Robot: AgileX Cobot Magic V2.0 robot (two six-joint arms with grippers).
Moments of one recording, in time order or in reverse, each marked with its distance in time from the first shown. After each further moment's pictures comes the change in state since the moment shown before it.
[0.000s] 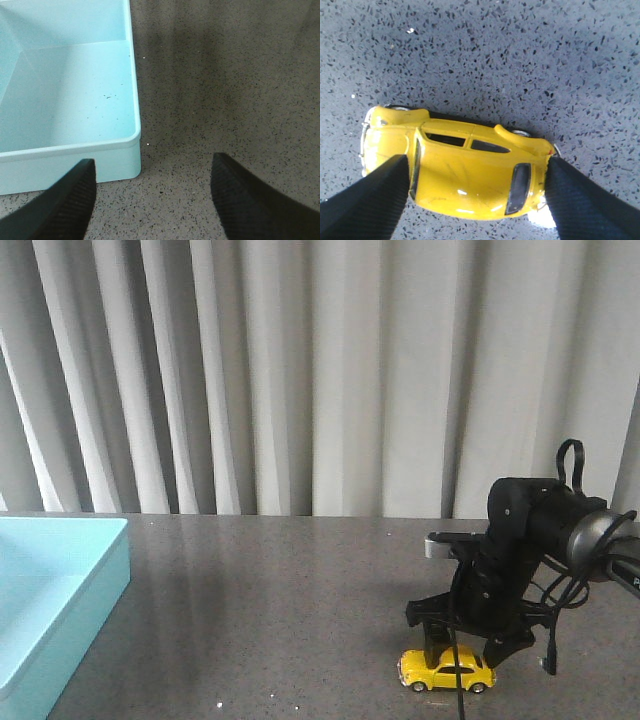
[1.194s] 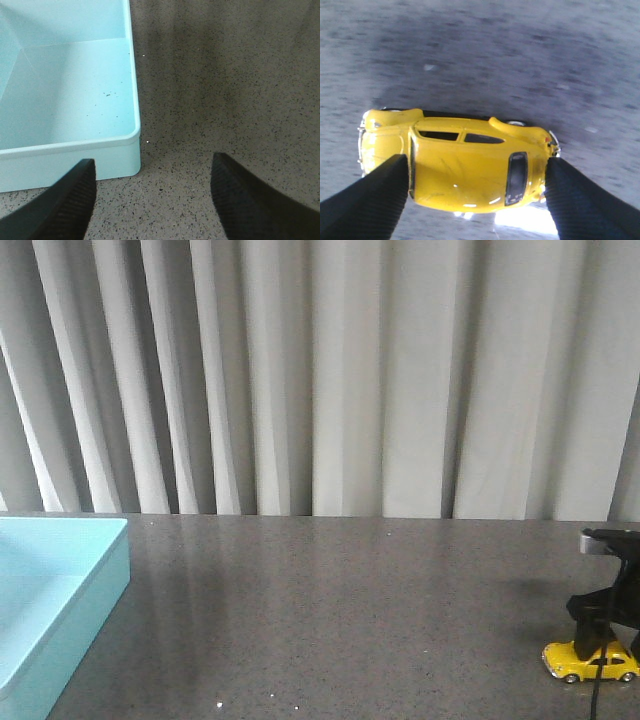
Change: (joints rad) left arm 0.000 0.000 0.000 0.000 0.007 0.000; right arm -0.419 0.006 -0.001 0.048 0.014 -0.362
